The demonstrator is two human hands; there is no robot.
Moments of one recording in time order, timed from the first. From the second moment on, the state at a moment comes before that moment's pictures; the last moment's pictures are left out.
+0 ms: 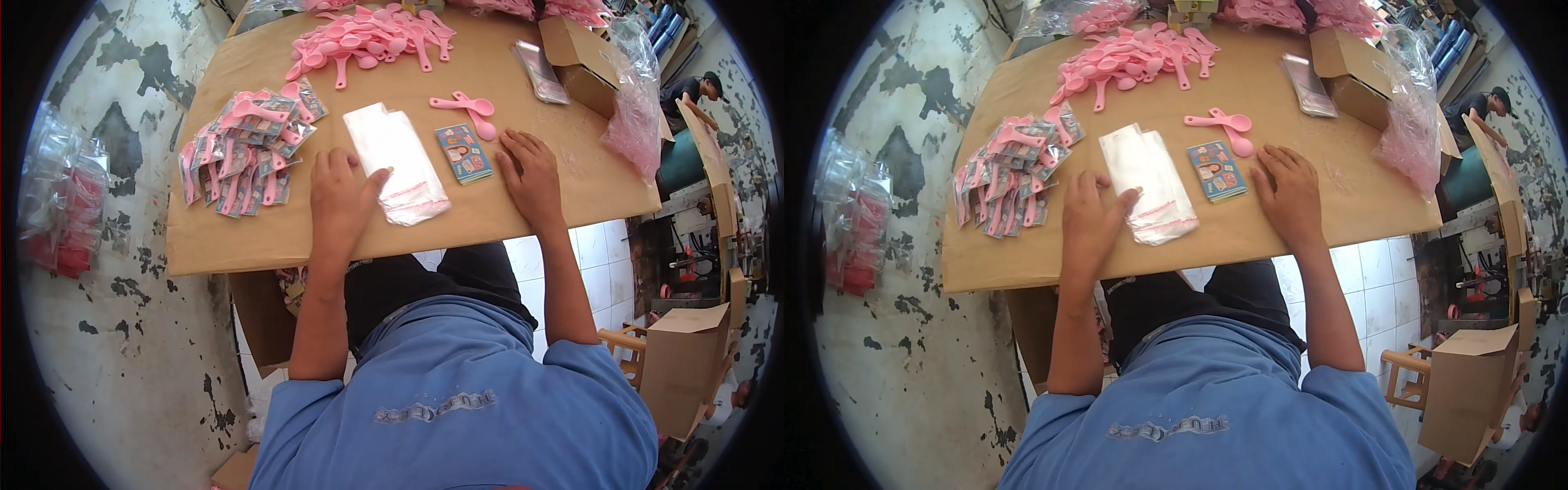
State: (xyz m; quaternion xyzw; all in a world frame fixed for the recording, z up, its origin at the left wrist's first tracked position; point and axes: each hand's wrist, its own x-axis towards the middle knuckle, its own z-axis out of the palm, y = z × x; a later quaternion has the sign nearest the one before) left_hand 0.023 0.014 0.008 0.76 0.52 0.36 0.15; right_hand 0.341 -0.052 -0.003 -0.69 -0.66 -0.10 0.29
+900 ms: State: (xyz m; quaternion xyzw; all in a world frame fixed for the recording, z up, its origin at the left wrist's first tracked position) left_hand 0.005 0.025 -0.001 0.70 0.49 0.44 0.27; right_hand 0.330 -0.049 0.007 -0.70 -0.66 -0.06 0.28
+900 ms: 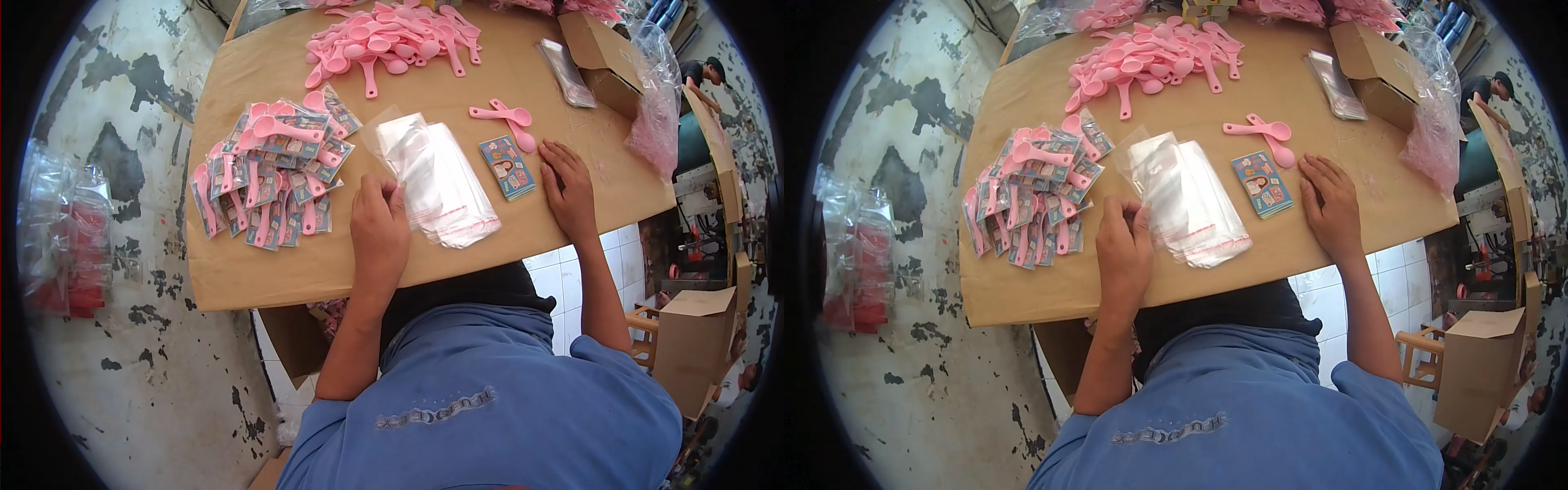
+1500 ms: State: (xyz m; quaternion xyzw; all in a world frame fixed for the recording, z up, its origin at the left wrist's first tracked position) left_hand 0.005 0.023 0.014 0.64 0.52 0.43 0.36; right_hand 0.327 -0.048 0.009 -0.70 -0.63 -0.07 0.31
